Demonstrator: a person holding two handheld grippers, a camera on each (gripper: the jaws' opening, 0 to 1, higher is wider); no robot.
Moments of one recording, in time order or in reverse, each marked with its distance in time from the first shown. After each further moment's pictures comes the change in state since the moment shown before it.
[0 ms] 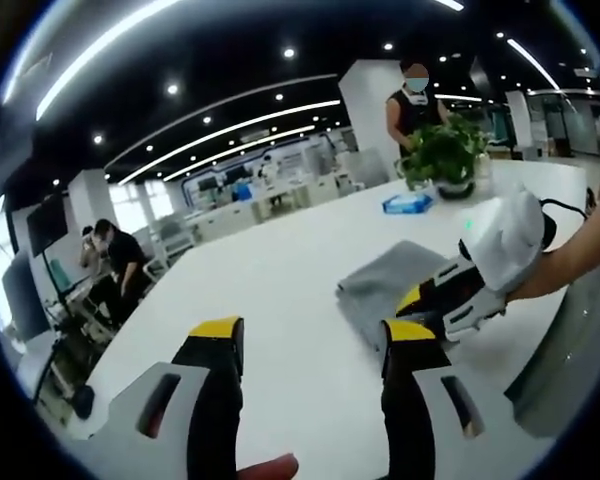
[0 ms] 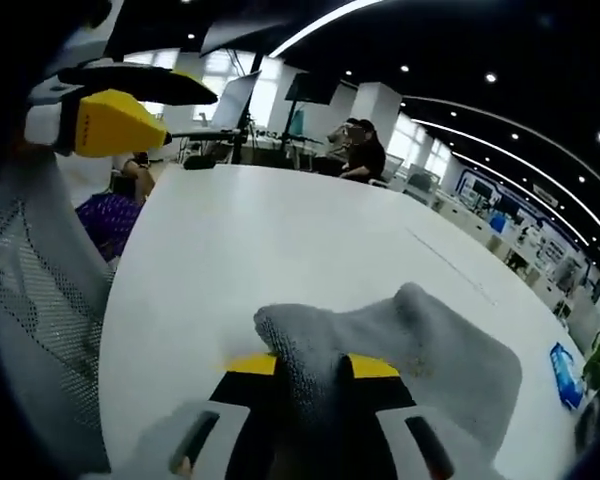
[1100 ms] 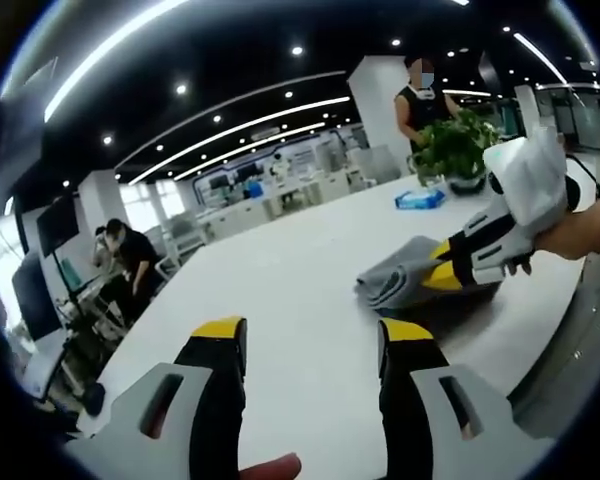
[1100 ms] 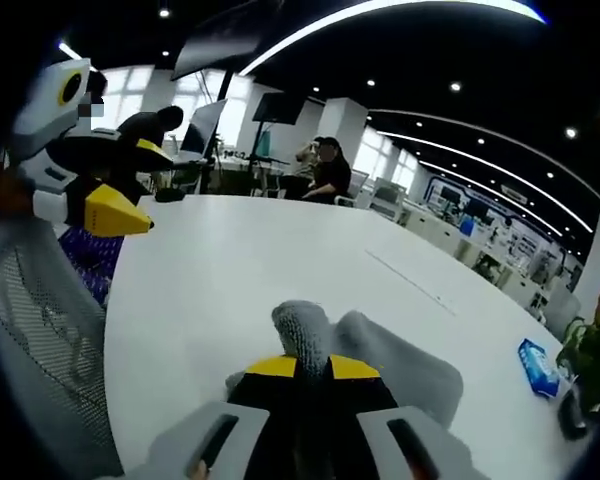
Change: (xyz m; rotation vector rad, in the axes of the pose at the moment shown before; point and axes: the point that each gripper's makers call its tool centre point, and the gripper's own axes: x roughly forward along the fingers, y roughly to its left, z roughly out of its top) left arm -0.002 0.012 -0.006 0.017 0.020 0.050; right arm -0.045 -0.042 0.027 0.077 -0.075 -0.135
